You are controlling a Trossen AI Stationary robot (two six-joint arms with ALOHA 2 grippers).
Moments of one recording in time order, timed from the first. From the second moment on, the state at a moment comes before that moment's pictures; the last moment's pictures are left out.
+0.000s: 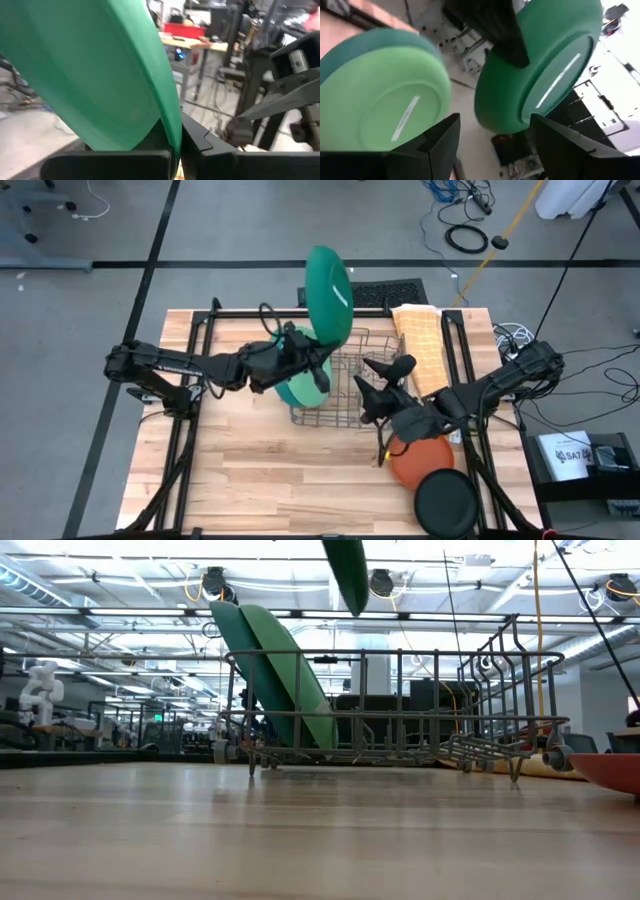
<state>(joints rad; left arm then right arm) -0.09 1.47 1.26 0.22 -0.55 -0.10 0.45 1.43 1.29 -0.33 1.26 -0.40</state>
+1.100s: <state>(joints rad) -0.10 1.53 1.24 -0.21 -0.32 -0.67 0.48 1.35 1.29 -0.64 1.46 -0.17</state>
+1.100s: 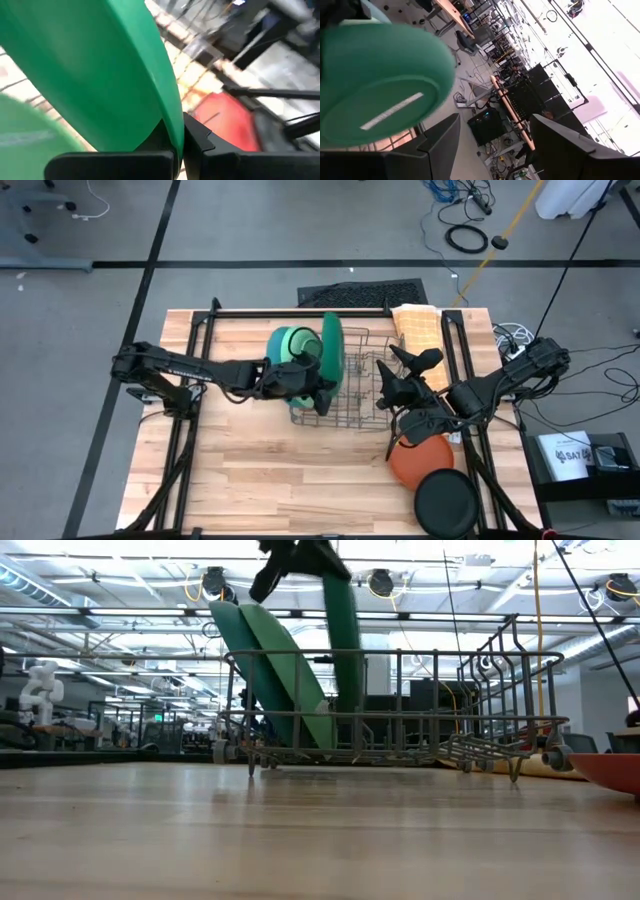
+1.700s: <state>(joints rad) -0.11 1.57 1.22 -0.23 -0.31 -0.75 0.48 1.35 1.29 -0.64 1.46 -0.15</state>
